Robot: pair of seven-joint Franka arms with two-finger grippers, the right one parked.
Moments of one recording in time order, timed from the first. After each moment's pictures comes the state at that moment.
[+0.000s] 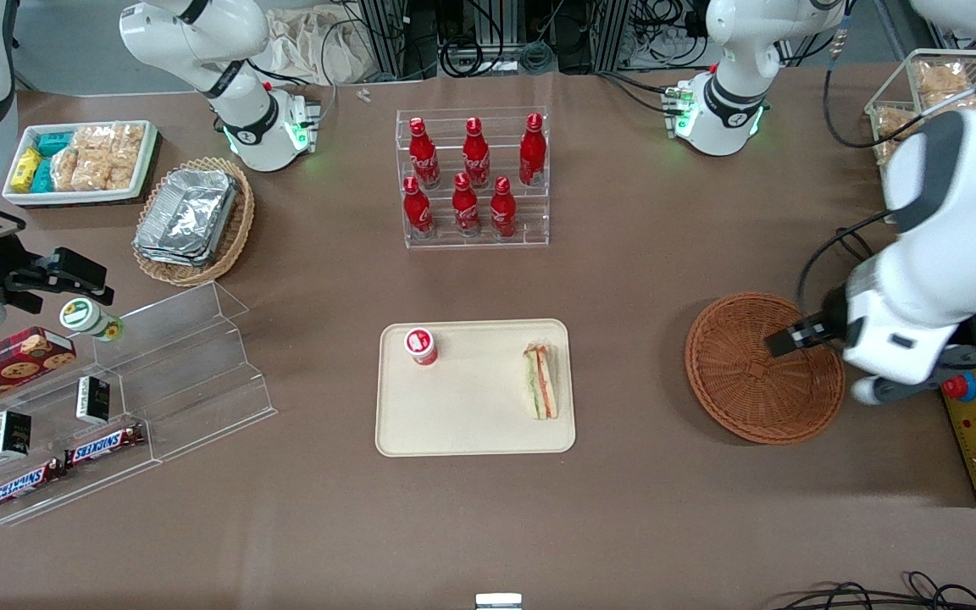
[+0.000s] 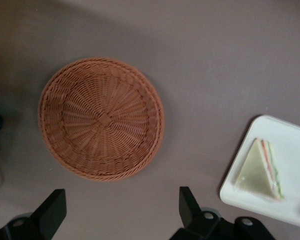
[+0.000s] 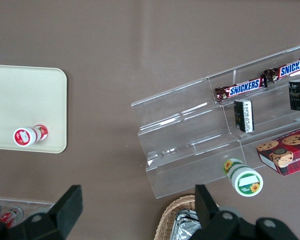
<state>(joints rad) 0.24 0.29 -0.42 -1.44 0.05 1.65 -0.50</state>
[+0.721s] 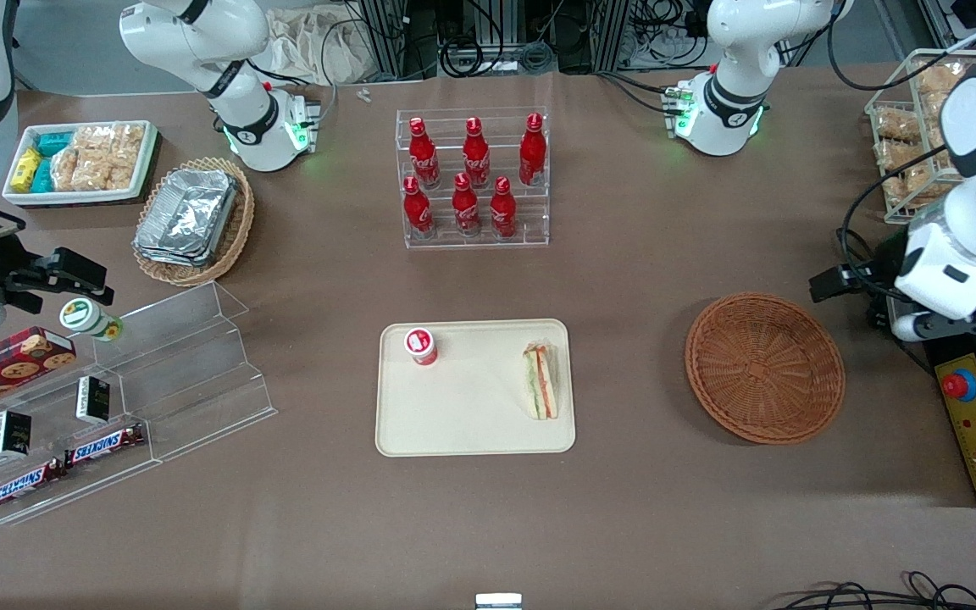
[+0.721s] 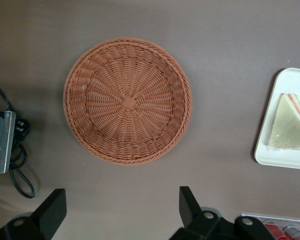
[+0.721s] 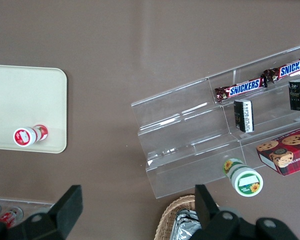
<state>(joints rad) 0.23 0.08 -0.33 -1.70 -0.02 1.71 -0.23</state>
